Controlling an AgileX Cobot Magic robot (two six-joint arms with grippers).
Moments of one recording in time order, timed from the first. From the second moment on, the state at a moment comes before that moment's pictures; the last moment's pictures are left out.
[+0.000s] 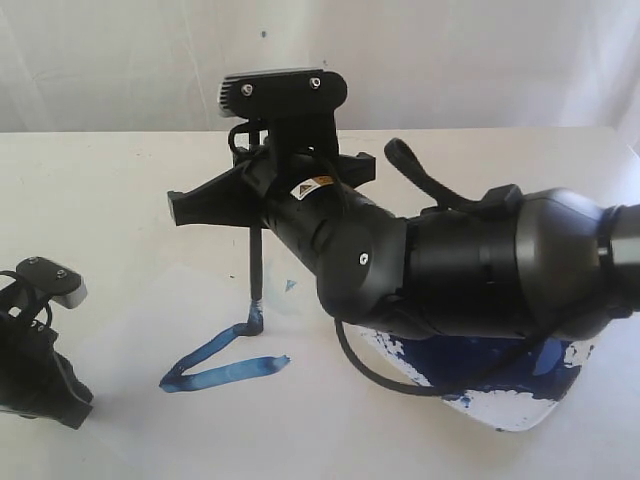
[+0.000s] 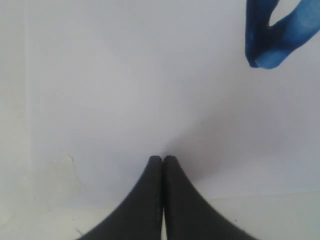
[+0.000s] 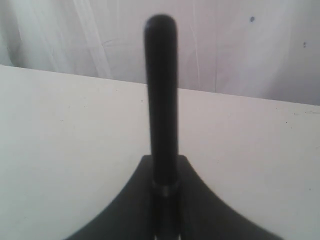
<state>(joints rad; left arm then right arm) -0.13 1.56 -0.55 -0.73 0.46 1.10 1.08 1.71 -1.00 0.88 -0.56 -0.60</state>
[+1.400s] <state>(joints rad) -0.13 1.56 -0.55 -0.73 0.47 1.10 1.08 1.54 -0.92 1.34 -0.47 -1.04</state>
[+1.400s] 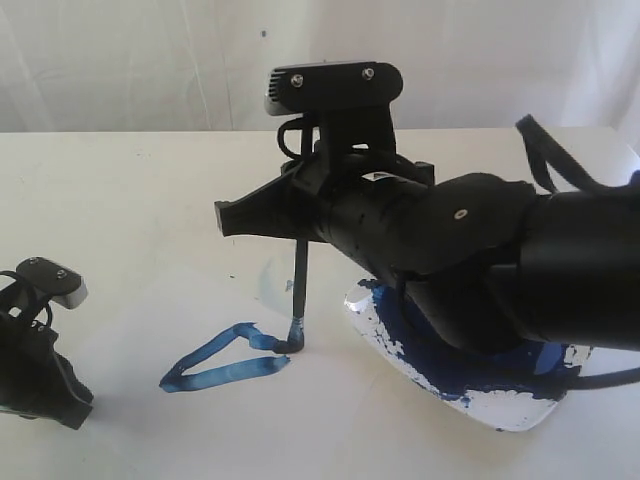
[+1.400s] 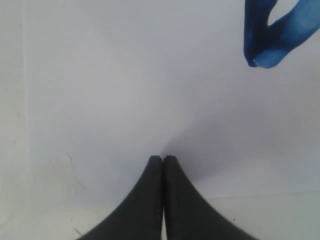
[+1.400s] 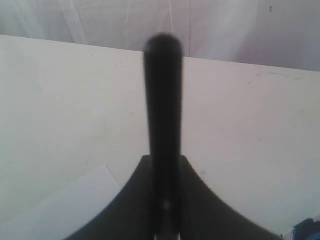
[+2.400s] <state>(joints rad) -0.13 1.56 -0.55 -0.73 0.47 1.10 1.08 1.49 -0.92 1.48 -0.40 -1.17</state>
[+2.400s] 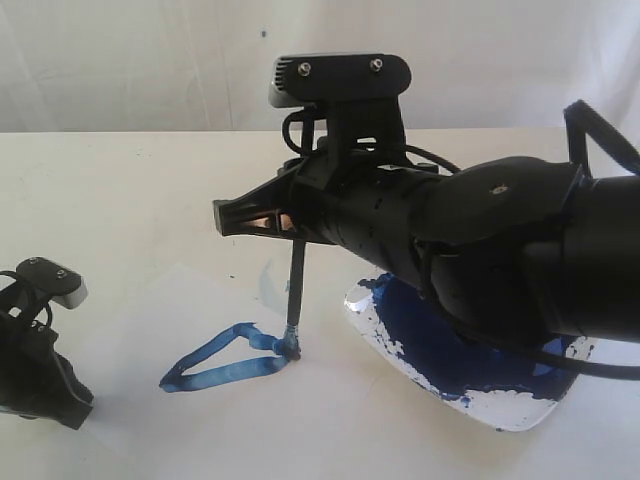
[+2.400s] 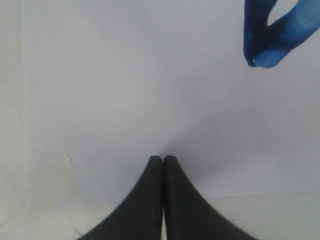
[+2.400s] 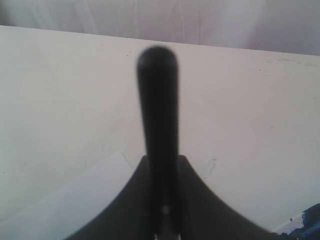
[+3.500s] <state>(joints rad) -0.13 1.51 -0.58 -0.73 0.53 1.10 1.08 1.33 -0.92 1.32 -0.39 -0.93</state>
